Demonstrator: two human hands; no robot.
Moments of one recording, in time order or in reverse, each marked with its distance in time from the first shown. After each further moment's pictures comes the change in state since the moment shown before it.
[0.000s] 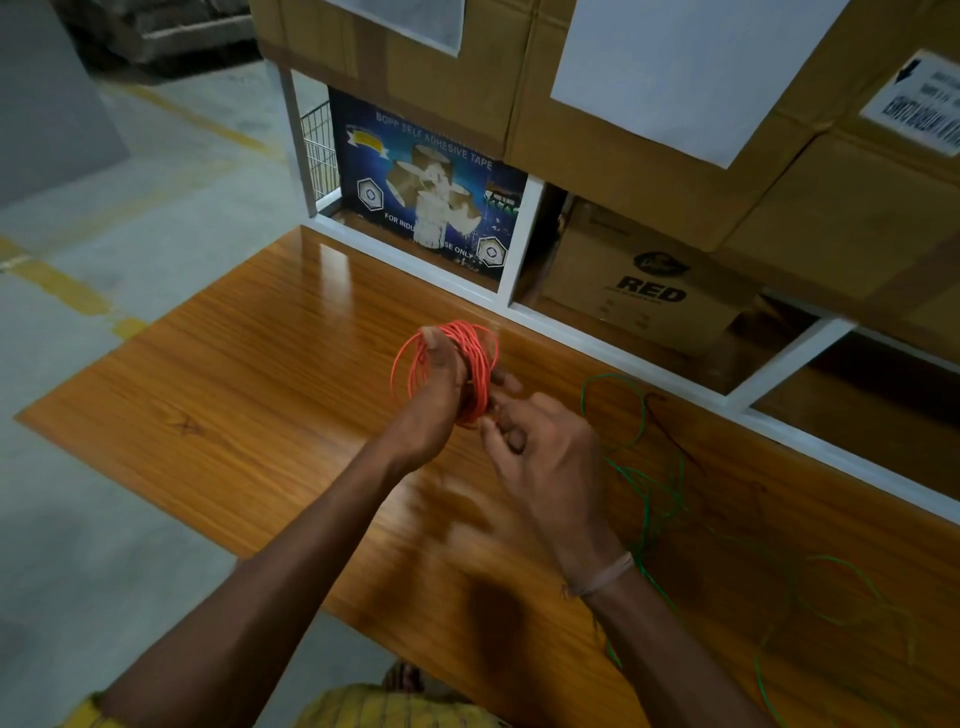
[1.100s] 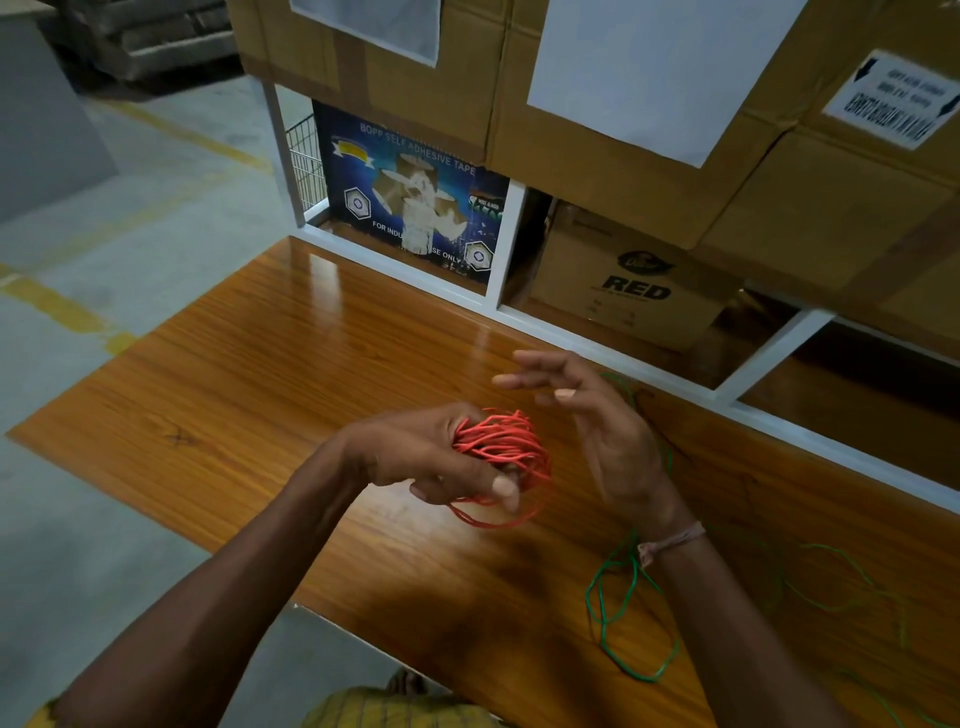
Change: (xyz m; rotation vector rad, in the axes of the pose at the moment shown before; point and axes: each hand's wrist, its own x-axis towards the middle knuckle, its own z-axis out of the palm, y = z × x) left_hand -0.009 0.020 -0.021 0.182 -0.895 -0.094; right_hand 0.026 0.042 -0.051 0.867 -0.437 0.244
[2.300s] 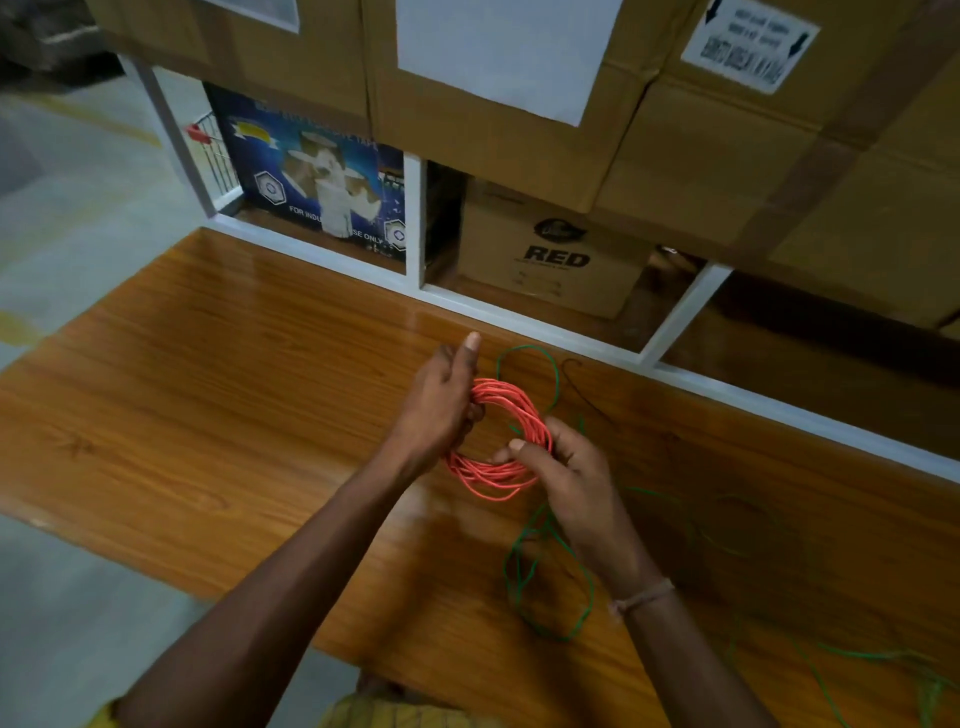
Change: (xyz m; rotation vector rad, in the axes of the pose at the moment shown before) left_hand 0.140 0.000 0.061 -0.078 1.049 -0.082; right_hand -0.085 0.051 -0.047 0.036 0.371 0.221
